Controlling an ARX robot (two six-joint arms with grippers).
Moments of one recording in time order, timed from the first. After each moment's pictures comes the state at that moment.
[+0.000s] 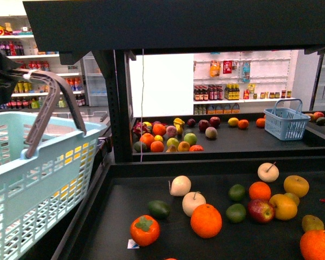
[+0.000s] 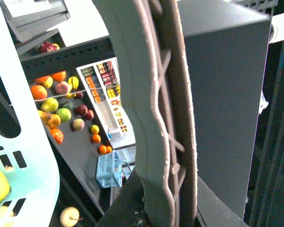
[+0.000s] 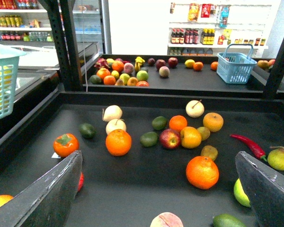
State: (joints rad) left arm 0.06 1.87 1.17 0.92 0.19 -1.33; right arm 0.00 0.00 0.02 0.00 0.00 -0.01
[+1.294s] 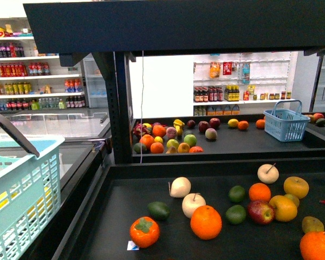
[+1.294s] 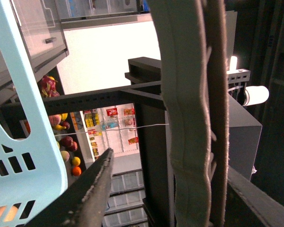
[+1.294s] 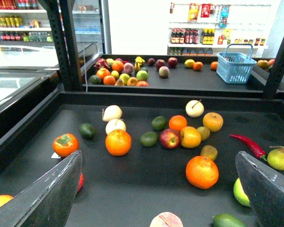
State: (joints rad) left arm 0.31 2.07 1.01 1.33 0.25 -1.51; right arm 0.00 0.00 0.02 0.00 0.00 -0.01
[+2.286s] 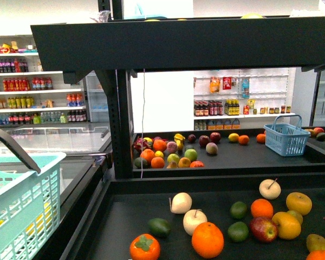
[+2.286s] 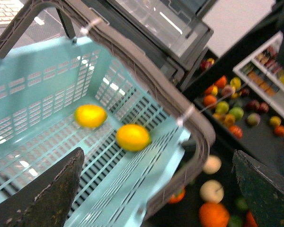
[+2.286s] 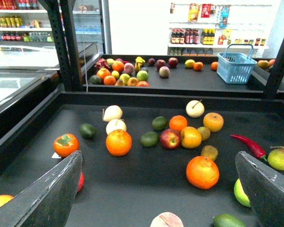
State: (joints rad) left arm 0.15 1.09 0.85 -0.07 -0.07 -0.54; right arm 0.00 0.00 0.02 0.00 0.00 -0.01
